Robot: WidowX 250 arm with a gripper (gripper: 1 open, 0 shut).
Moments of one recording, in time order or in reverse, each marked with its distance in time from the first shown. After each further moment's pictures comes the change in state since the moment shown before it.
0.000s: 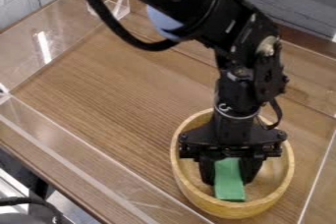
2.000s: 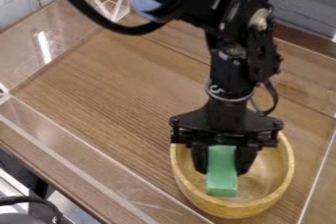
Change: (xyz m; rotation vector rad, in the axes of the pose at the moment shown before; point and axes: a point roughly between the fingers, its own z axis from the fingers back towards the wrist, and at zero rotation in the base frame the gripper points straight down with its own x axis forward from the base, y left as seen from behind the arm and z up) arm 0.000 0.008 0.020 -0.006 0.012 -0.074
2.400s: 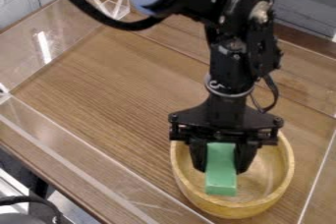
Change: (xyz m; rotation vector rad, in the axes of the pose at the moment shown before) arm 0.001 0.001 0.007 -0.004 0.006 -0.008
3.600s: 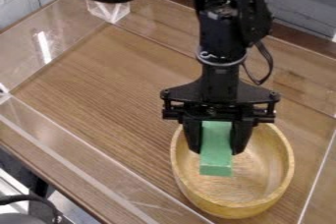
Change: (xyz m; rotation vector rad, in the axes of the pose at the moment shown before) arm 0.005 0.007 0.022 -0.024 0.026 -0.012
